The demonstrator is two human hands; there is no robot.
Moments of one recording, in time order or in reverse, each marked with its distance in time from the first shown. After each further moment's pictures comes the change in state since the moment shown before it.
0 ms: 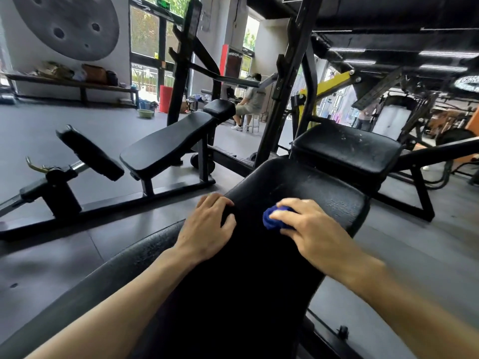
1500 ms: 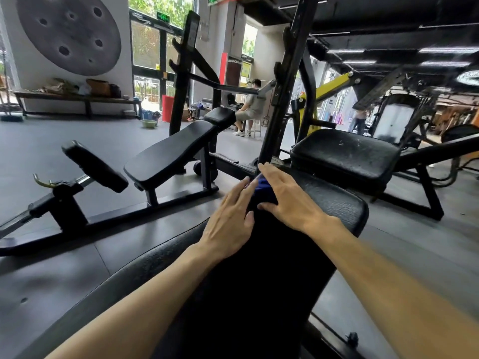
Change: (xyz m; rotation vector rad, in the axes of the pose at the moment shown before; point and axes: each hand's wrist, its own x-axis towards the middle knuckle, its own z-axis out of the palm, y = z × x) left_hand 0.034 0.041 0.006 -0.112 -0.066 0.105; right_hand 0.088 0.018 0.002 0.126 -0.029 0.091
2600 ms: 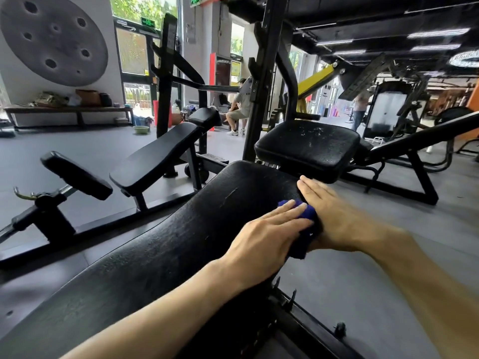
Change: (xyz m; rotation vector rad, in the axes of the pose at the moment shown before) left_hand -0.006 0.119 0.071 -0.046 -0.062 0.481; right_hand -0.111 0.088 -0.085 -0.173 -0.303 0.206
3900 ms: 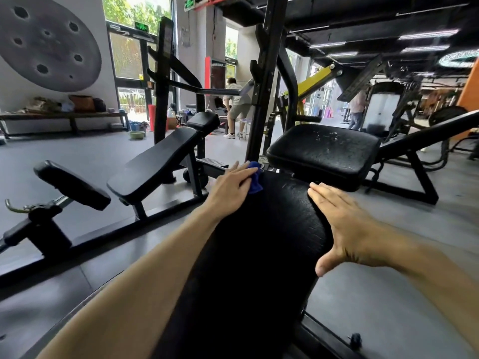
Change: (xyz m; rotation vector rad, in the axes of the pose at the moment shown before) left_hand 0.055 -0.157 -0.047 0.072 0.038 -0.444; right_hand 0.019 -0.013 0.004 -0.046 0.007 -0.059
